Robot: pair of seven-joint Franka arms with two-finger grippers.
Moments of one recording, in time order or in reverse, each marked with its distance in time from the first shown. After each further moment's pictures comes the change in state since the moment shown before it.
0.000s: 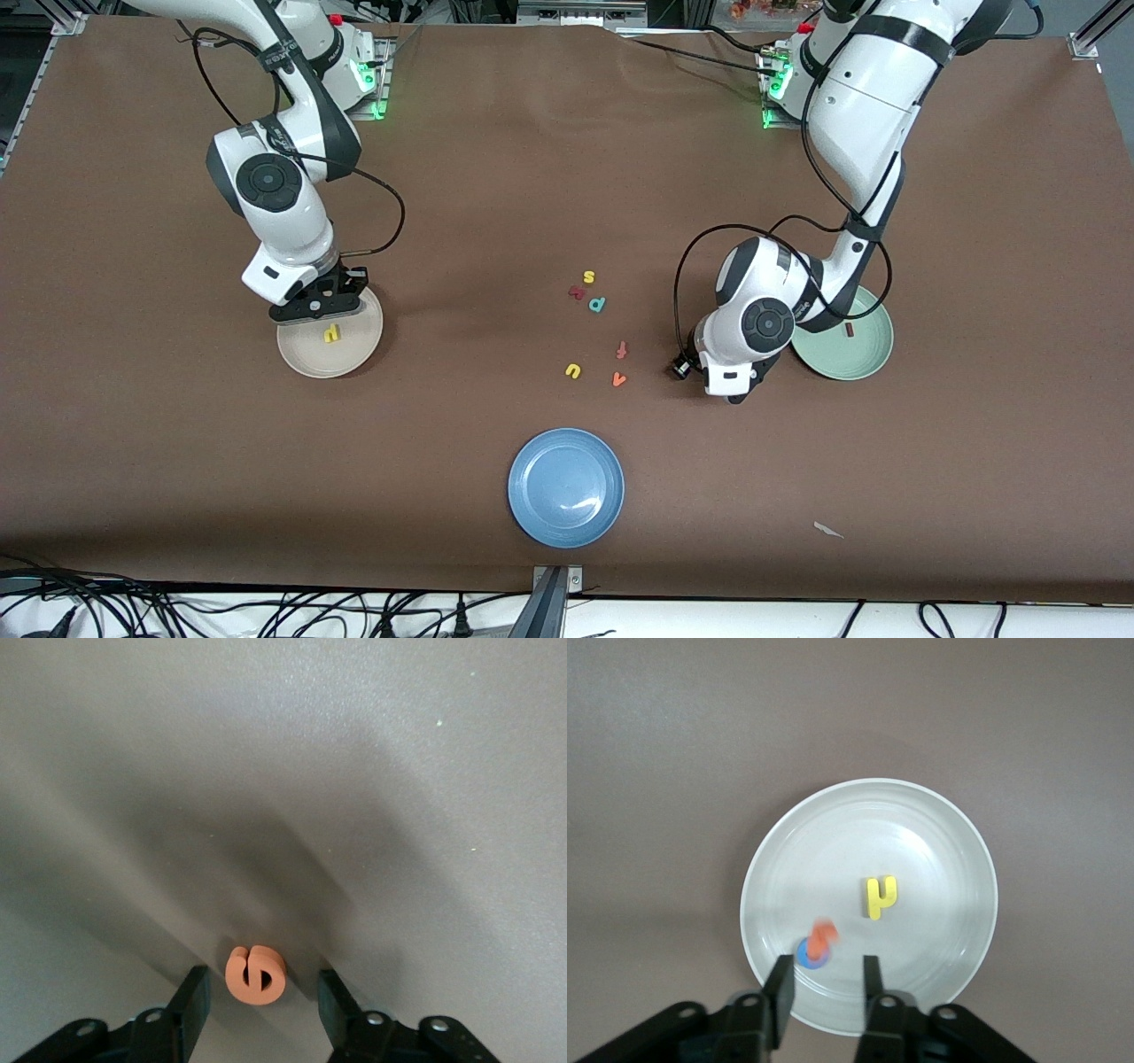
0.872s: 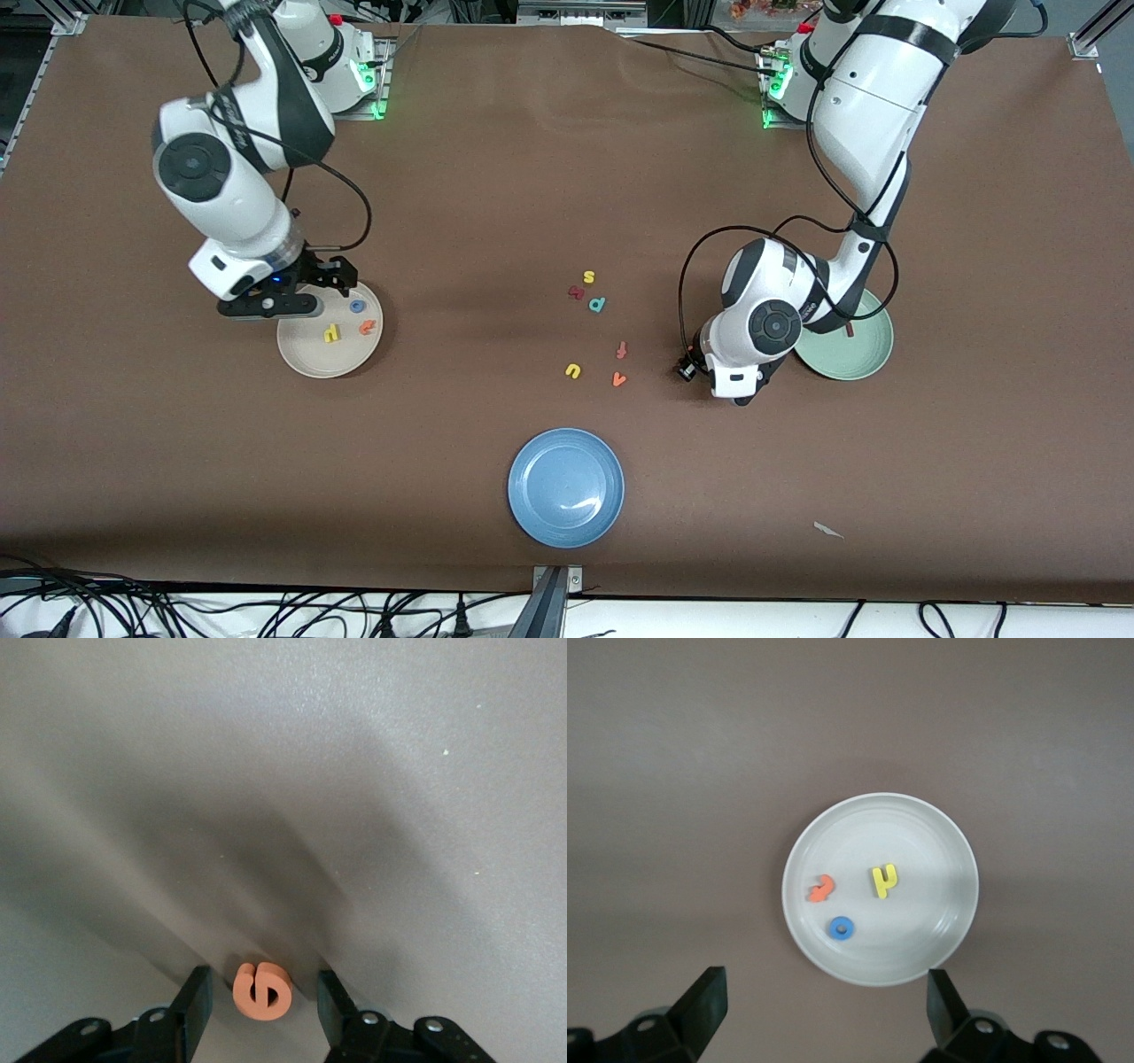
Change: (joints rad) left arm 0.012 -0.002 0.003 0.000 0.000 0.000 0.001; right arm -0.023 -0.092 0.004 0.213 0.267 -0.296 -0.066
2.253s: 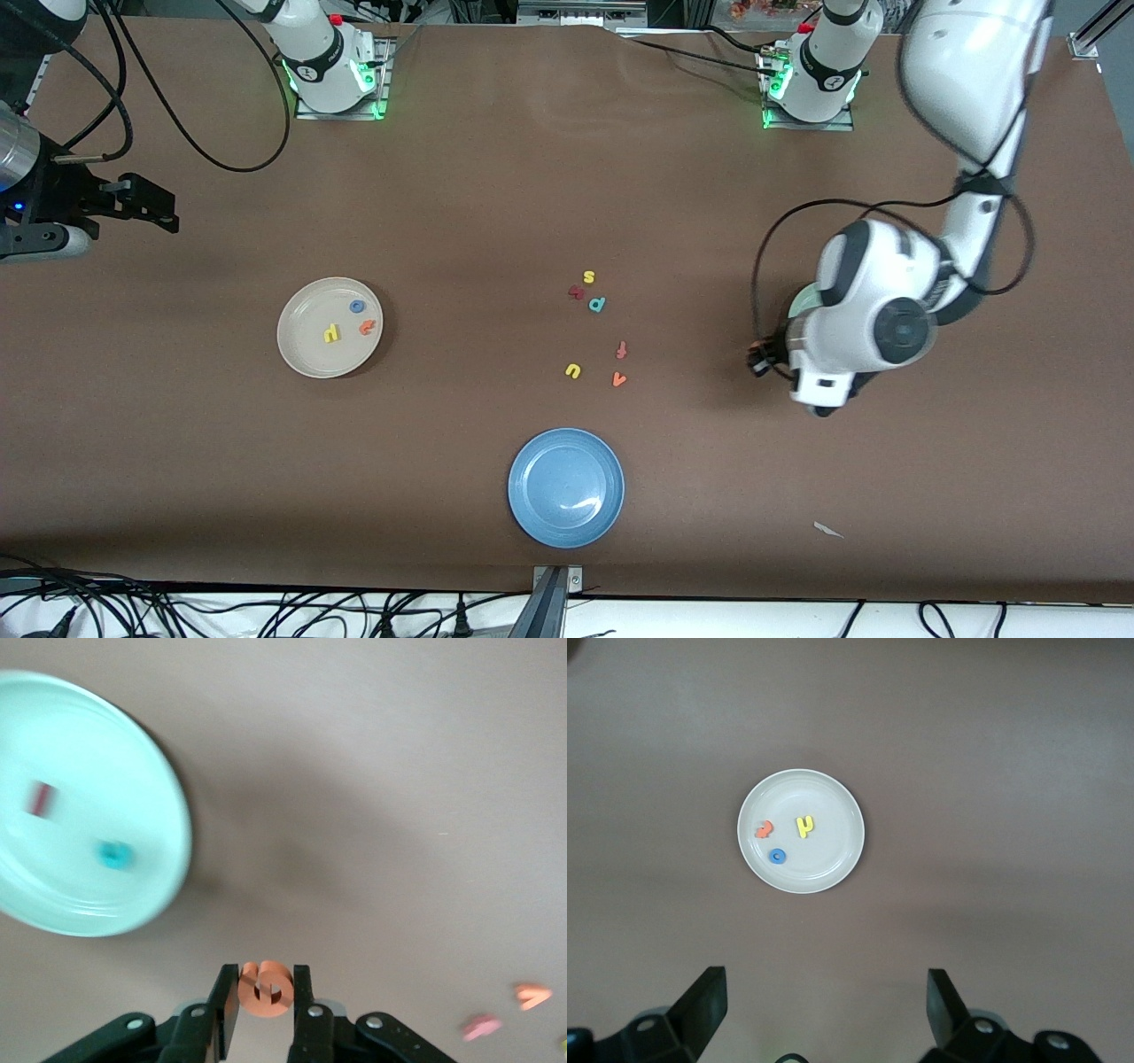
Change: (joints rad) left arm 0.196 -0.220 0.011 0.057 0.006 -0.407 0.406; right arm 0.206 -0.055 -0.447 0.430 0.119 -0.534 -0.350
